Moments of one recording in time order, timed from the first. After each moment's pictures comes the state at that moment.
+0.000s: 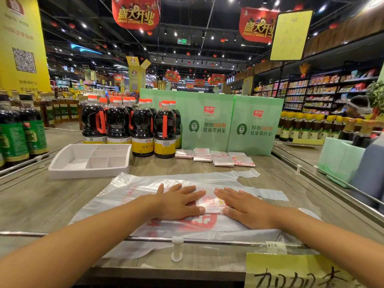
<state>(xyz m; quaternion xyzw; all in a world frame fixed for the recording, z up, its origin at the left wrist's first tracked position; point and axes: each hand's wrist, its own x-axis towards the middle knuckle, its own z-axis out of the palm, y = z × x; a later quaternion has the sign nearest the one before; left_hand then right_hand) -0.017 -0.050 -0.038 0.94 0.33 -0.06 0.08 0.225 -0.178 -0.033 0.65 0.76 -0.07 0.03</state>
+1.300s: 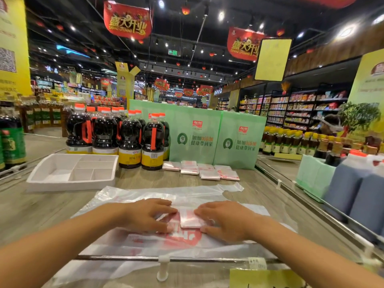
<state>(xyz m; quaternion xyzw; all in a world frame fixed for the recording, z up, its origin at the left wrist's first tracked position) -0.061 -0.029 -0.020 0.96 0.25 -0.03 0.14 0.195 -0.182 -0.004 0.58 0.81 0.09 0.02</state>
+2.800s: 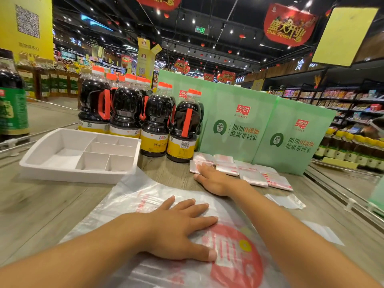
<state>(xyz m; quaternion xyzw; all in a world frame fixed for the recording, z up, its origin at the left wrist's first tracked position) -0.063 0.019 -0.036 0.96 0.23 -0.06 0.14 0.184 0.110 -0.035 0.71 0.70 -0.06 -0.02</state>
